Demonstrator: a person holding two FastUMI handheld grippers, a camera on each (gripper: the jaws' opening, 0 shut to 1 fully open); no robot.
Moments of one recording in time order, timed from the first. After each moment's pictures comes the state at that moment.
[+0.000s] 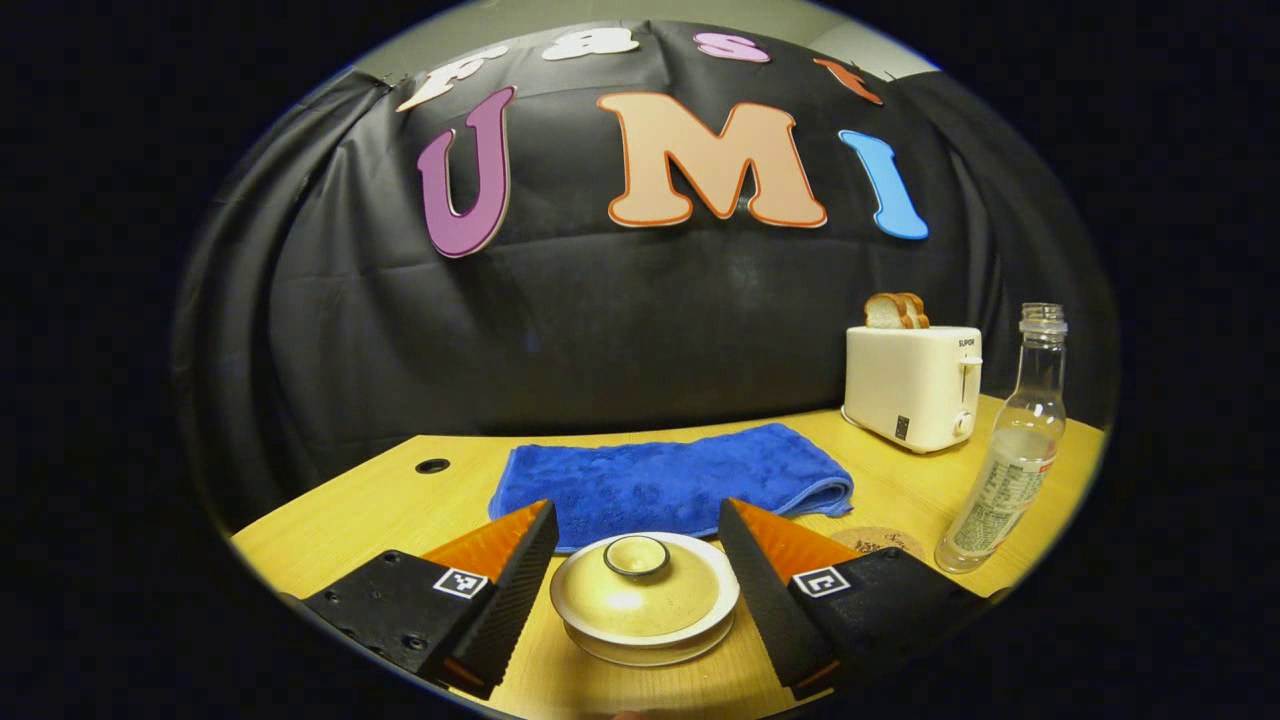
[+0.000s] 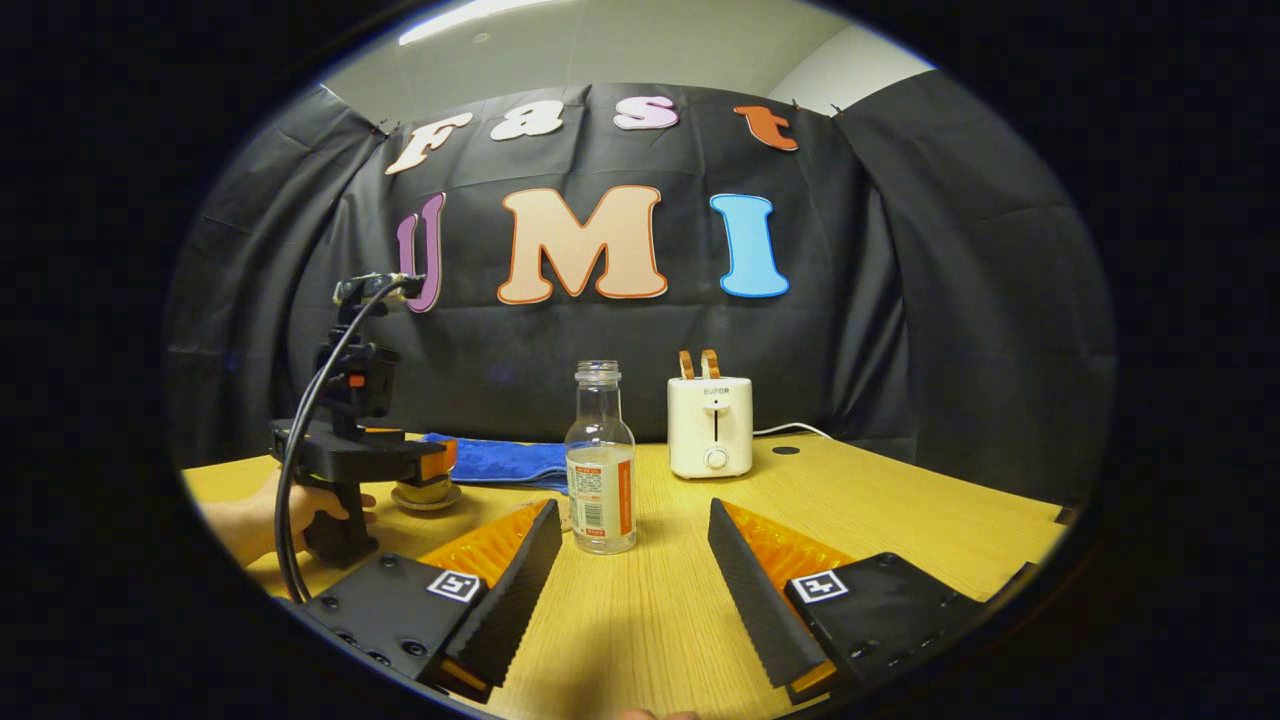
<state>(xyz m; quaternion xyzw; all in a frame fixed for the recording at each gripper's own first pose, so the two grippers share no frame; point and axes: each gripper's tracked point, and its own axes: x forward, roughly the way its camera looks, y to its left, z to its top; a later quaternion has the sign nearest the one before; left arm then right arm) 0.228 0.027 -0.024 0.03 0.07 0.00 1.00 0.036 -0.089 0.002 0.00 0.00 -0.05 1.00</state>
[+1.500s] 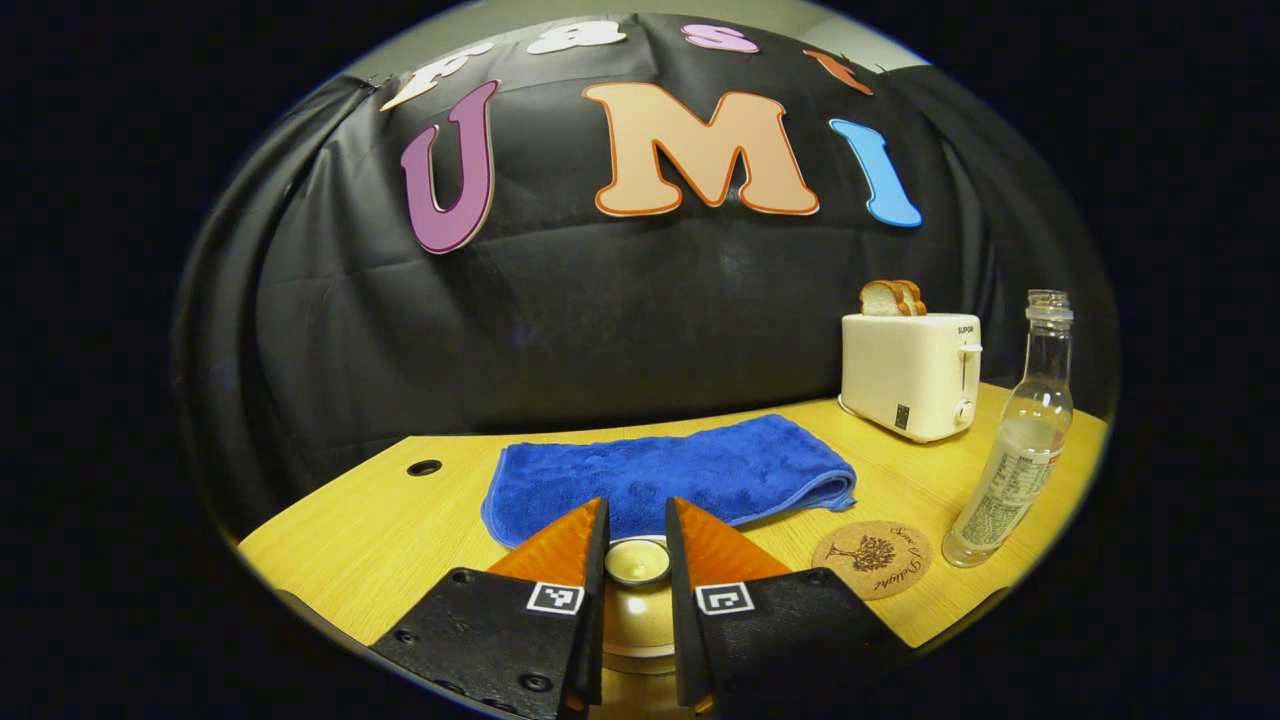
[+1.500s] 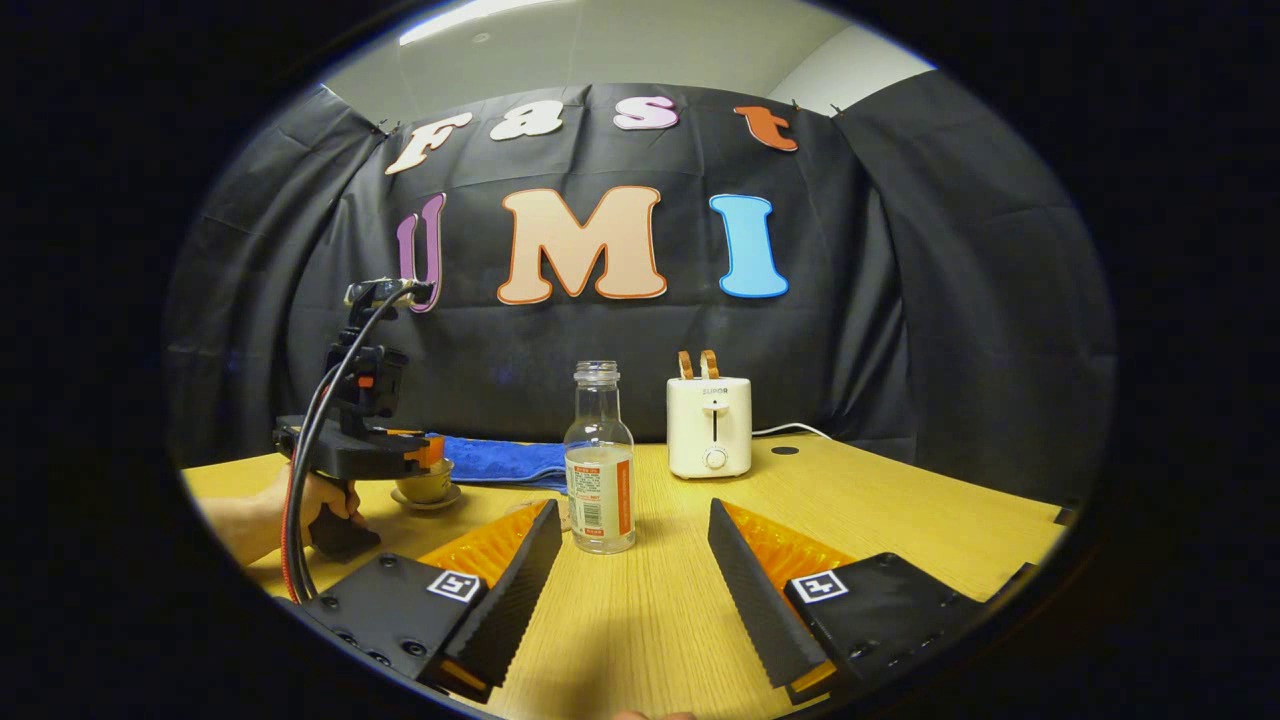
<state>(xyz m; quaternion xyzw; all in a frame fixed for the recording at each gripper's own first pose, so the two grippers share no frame) 0.231 0.032 -0.016 0.03 0.06 0.00 1.00 0.037 -0.092 0.002 0.00 0.00 -0.05 1.00</state>
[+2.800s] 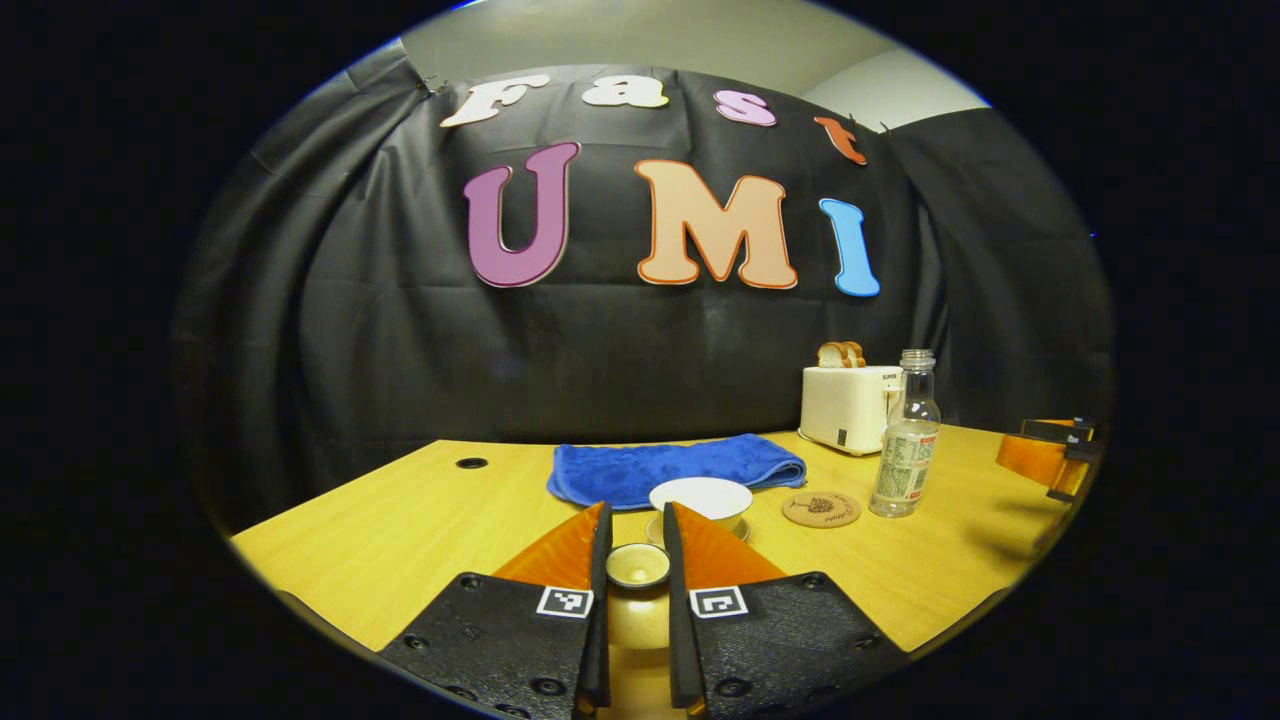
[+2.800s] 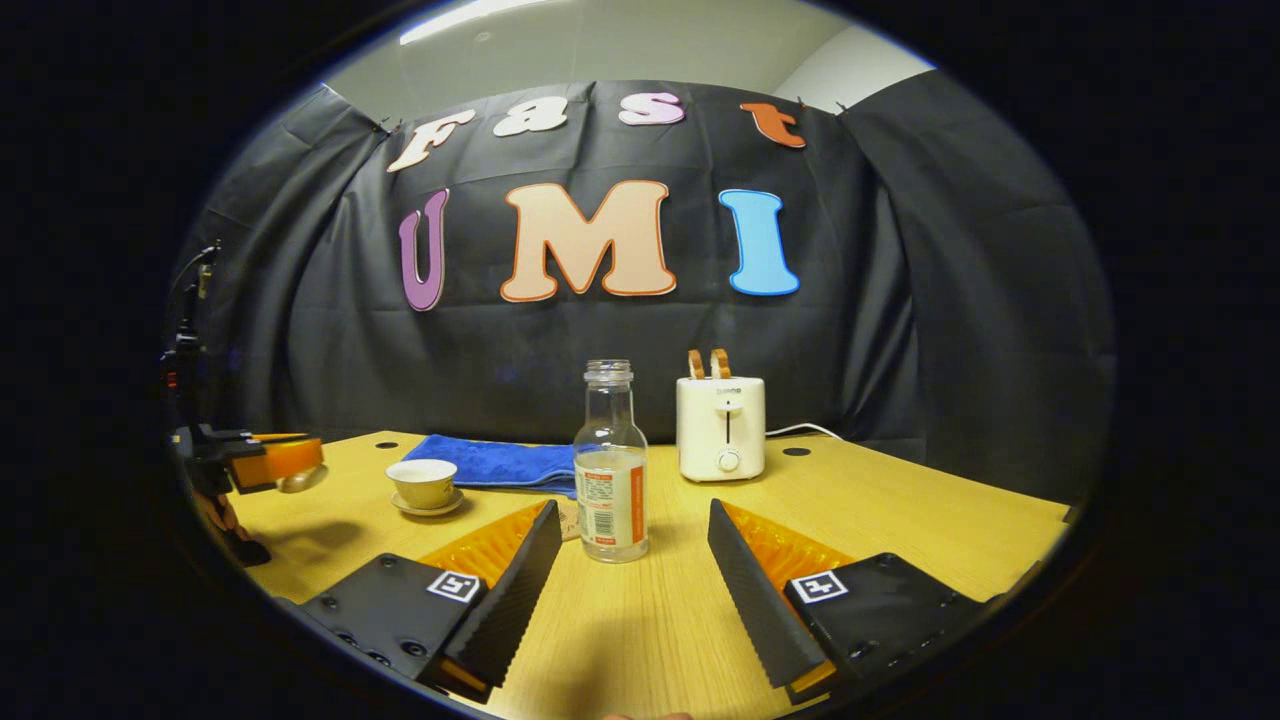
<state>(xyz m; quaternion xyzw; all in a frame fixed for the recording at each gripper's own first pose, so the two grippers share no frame) 0.077 0.098 0.003 0.00 0.00 -0.04 1.00 0.064 -0.076 -0.001 0.00 0.00 -0.03 1.00</state>
